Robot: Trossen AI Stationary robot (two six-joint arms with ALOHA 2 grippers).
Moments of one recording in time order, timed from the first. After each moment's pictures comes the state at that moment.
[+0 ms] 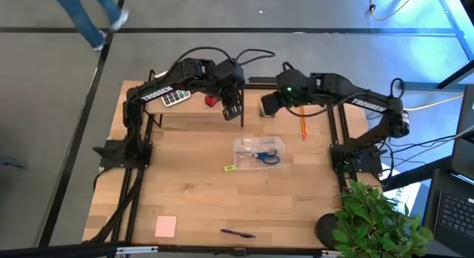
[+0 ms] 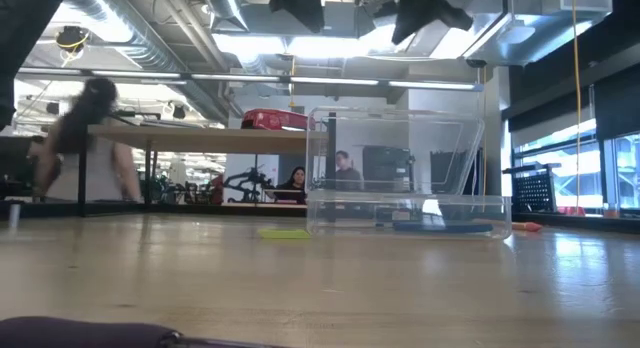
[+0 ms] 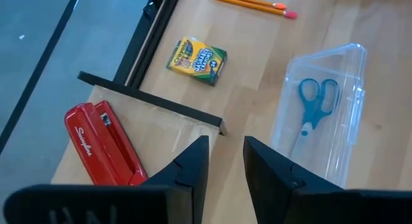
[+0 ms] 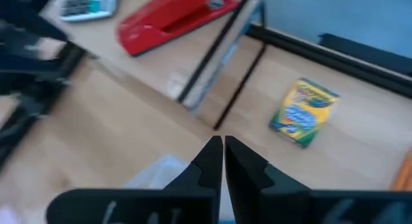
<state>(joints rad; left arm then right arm) 0.24 1.91 2.33 -1.39 -0.18 -0.07 -0.22 1.49 1.66 -1.07 0.26 0.79</state>
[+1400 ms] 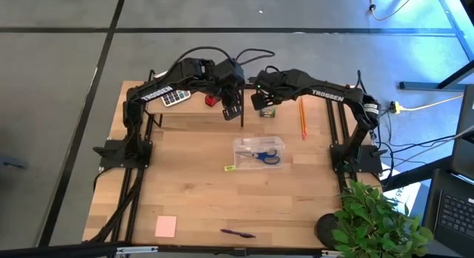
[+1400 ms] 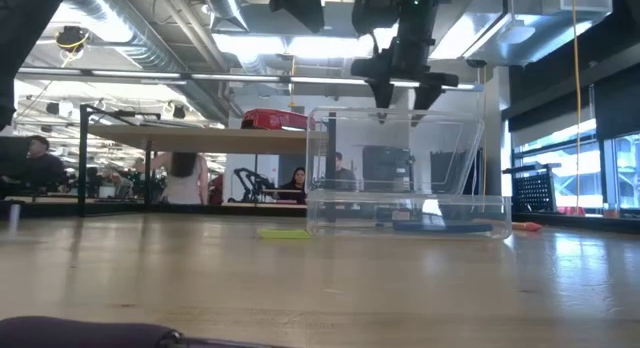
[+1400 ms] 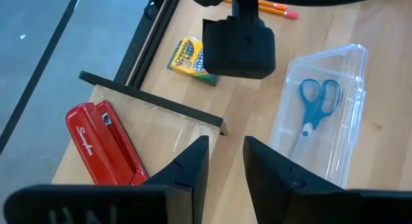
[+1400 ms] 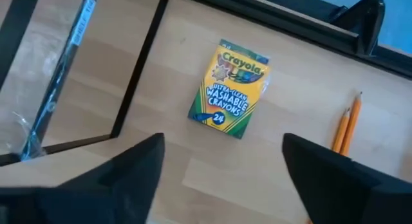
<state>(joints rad) 0.24 1.91 2.33 -1.39 -0.18 -0.07 -0.38 1.78 1.66 -1.15 0.30 0.81</state>
